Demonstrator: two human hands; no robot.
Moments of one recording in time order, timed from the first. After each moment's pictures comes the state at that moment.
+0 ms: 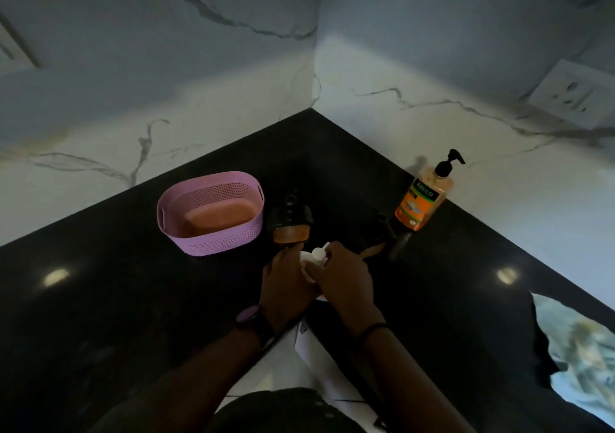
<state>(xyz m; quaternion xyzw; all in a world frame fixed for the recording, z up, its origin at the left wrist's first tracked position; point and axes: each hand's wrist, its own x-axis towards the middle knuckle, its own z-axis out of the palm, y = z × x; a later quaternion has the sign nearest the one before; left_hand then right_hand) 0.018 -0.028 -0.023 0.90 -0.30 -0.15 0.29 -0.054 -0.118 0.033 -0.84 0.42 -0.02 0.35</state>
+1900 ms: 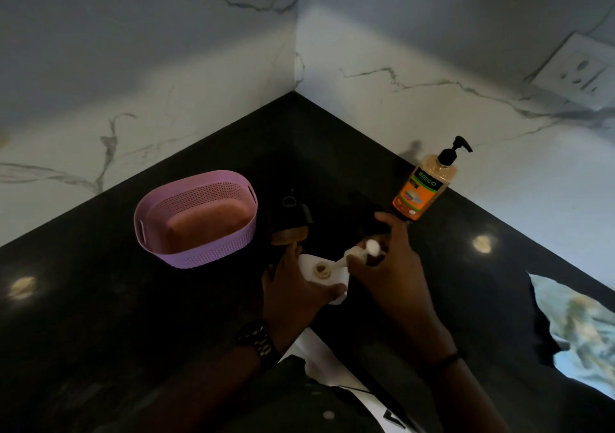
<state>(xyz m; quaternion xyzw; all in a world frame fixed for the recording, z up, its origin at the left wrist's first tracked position) 0.037 -0.035 -0.043 0.85 -0.26 -0.26 0.37 -0.085 -0.140 0.073 -0.77 0.41 -0.16 0.45</state>
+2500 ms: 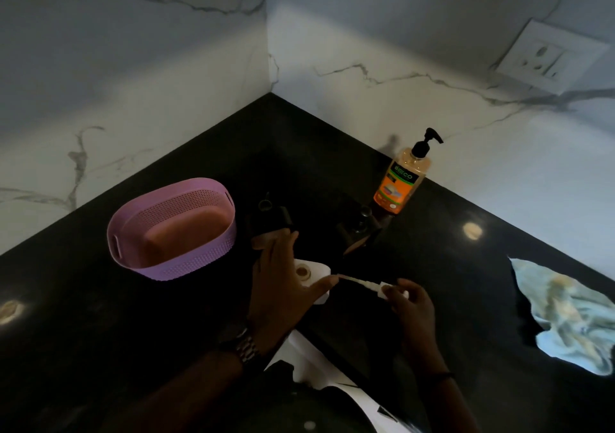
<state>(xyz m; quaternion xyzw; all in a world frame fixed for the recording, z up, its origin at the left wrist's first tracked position) 0.034 -0.048 -0.029 0.85 -0.38 -0.15 0.33 -0.180 -0.170 -0.058 -0.47 0.59 -0.25 0.61</state>
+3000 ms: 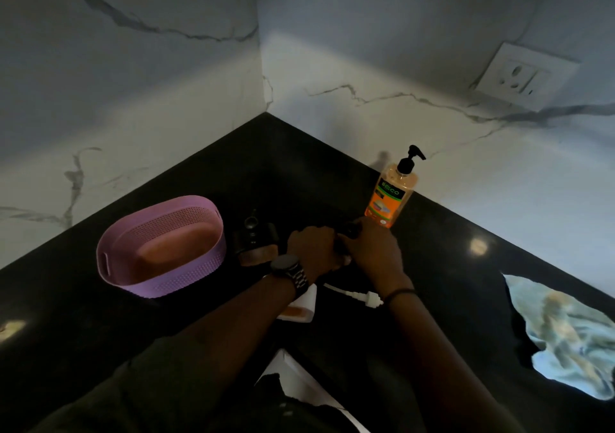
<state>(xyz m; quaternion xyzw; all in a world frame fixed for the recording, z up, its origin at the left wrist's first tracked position) 0.047 -0.178 0.019 0.83 -0.50 -0.26 0.05 -0.068 -0.247 0.039 -0.80 0.49 -0.04 0.34</state>
